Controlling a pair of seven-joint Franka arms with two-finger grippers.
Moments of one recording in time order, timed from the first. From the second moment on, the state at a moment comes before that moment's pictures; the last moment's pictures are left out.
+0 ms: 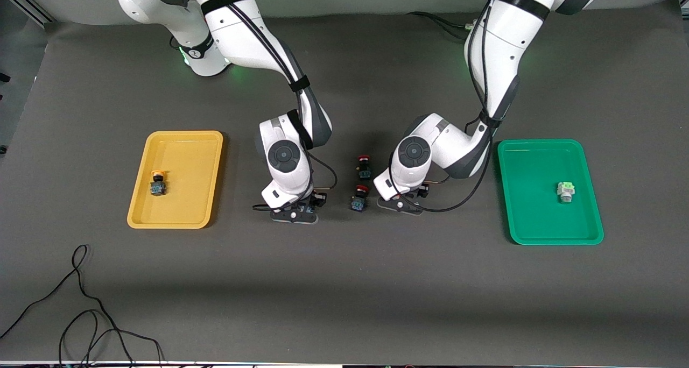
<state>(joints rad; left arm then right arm) -0.45 0.67 -0.17 -1.80 0.16 2.42 -0.46 1.04 0.80 -0.51 -1.65 0.43 2.36 0.47</state>
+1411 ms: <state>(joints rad) 0.21 0.33 -0.17 -1.81 0.07 1.91 0.06 1.00 0.51 -1.01 -1.59 0.42 1.64 -0.22</state>
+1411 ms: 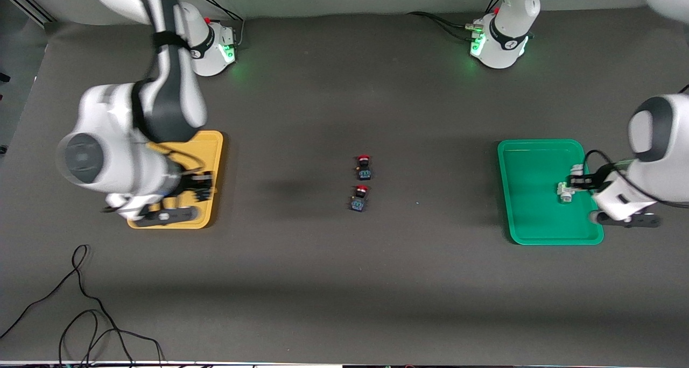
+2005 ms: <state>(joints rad) 0.21 0.37 -0.18 -2.26 0.06 2.55 0.00 0.93 0.53 -1.10 -1.98 0.47 1.95 -0.61</state>
